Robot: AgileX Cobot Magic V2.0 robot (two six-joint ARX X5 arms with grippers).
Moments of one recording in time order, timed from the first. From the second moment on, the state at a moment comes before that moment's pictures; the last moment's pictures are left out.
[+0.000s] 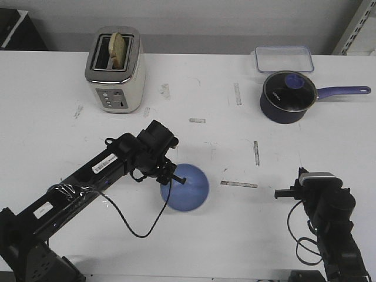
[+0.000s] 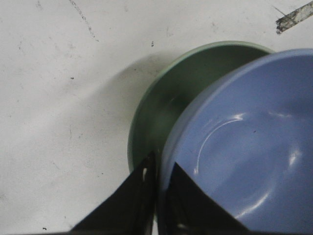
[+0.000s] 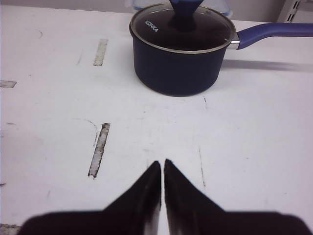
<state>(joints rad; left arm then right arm) -0.65 1.66 1.49 -0.92 0.14 -0.12 0.02 0.63 0.57 -0.35 0.00 -0.02</state>
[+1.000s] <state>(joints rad) -0.55 1.66 1.79 -1.07 -0.03 -0.08 0.02 0.63 0.57 -0.35 0.00 -0.02</state>
